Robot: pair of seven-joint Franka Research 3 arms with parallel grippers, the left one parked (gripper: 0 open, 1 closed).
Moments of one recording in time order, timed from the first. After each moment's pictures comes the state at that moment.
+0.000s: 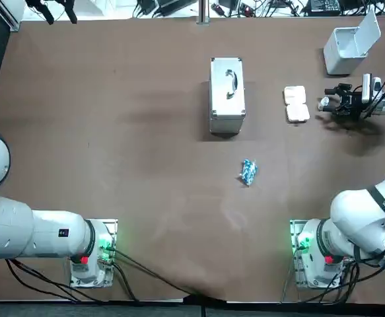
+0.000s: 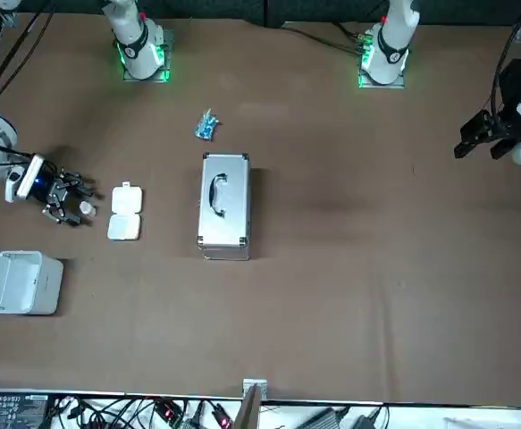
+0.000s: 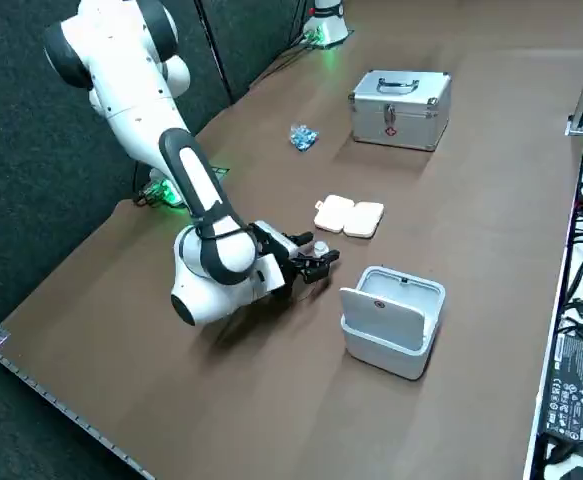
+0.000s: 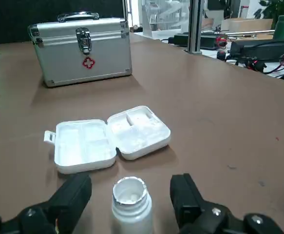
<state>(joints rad) -0.60 0.72 -0.08 -1.91 1.12 1.71 -2.62</state>
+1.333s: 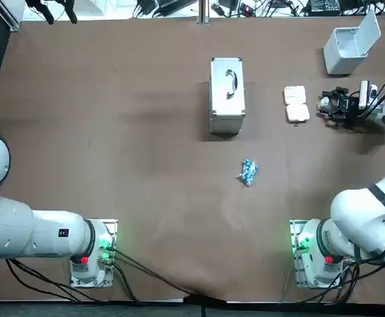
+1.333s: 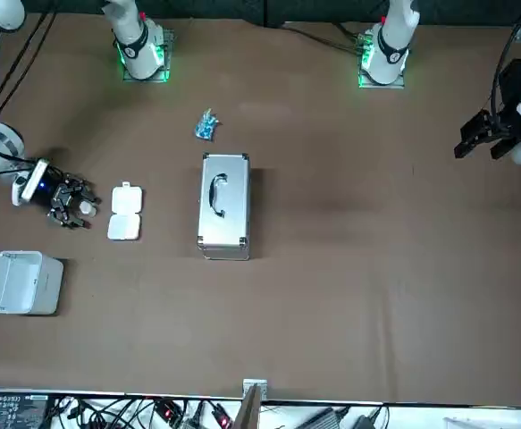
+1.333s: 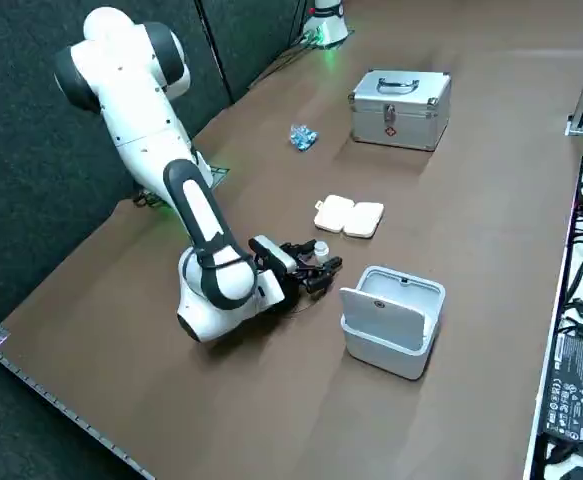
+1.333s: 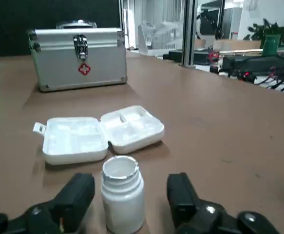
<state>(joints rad) -0.62 0.83 -0.08 -1.84 1.18 1.65 -2.70</state>
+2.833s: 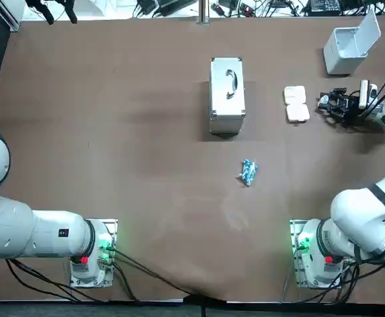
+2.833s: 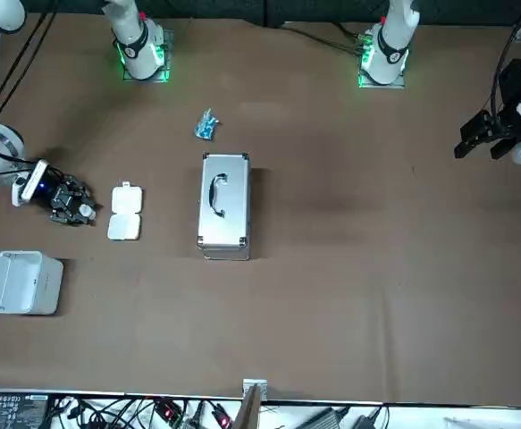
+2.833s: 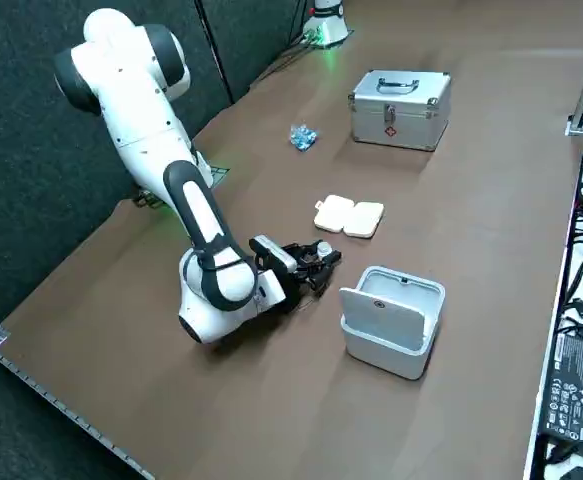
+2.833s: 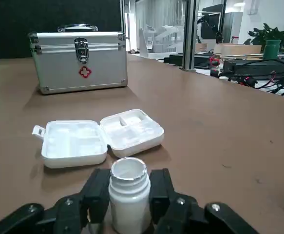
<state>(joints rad) -0.63 0.84 -0.08 -1.83 1.18 1.63 -2.70</state>
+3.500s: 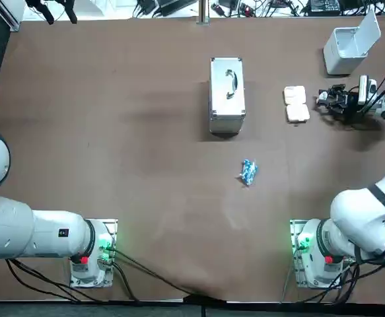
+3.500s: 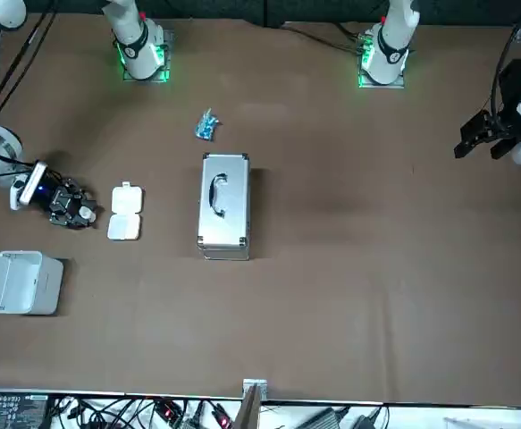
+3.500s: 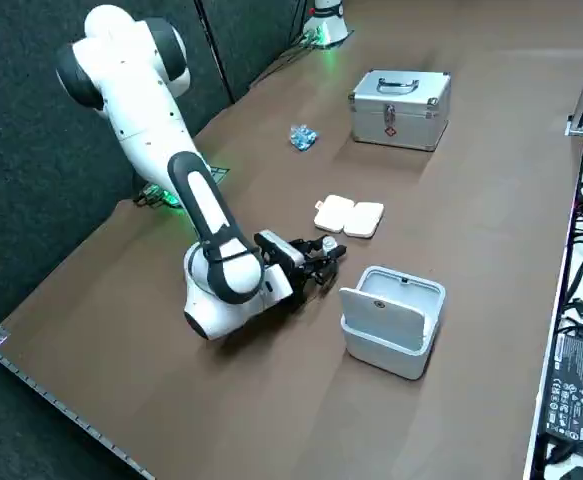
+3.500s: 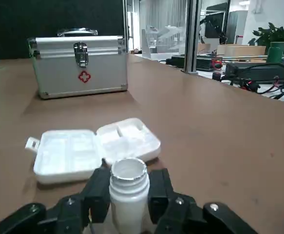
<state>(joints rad) -0.60 0.82 -0.07 -1.82 1.18 1.63 -2.67</state>
